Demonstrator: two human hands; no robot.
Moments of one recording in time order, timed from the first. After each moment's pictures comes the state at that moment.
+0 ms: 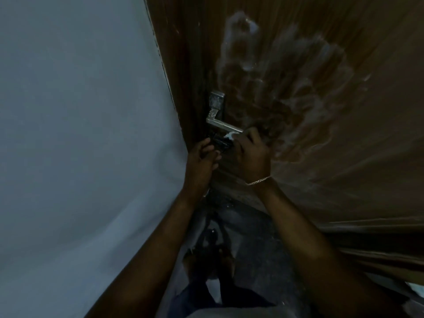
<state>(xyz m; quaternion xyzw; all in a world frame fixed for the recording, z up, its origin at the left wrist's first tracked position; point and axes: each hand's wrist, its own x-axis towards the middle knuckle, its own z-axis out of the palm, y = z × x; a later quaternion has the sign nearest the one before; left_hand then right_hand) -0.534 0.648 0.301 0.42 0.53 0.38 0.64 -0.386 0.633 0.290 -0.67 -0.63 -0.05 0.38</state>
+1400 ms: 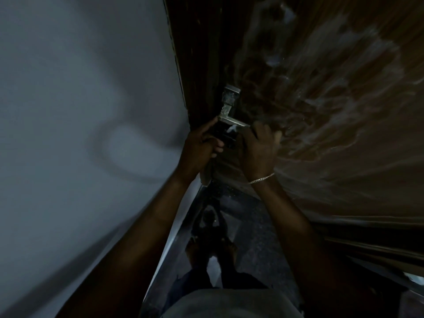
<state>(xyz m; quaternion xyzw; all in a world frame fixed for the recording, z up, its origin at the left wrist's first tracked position) -0.563 0.714 0.308 0.51 0.50 0.28 0.64 -0.418 0.655 0.301 -0.73 -0.59 -0.16 0.29</state>
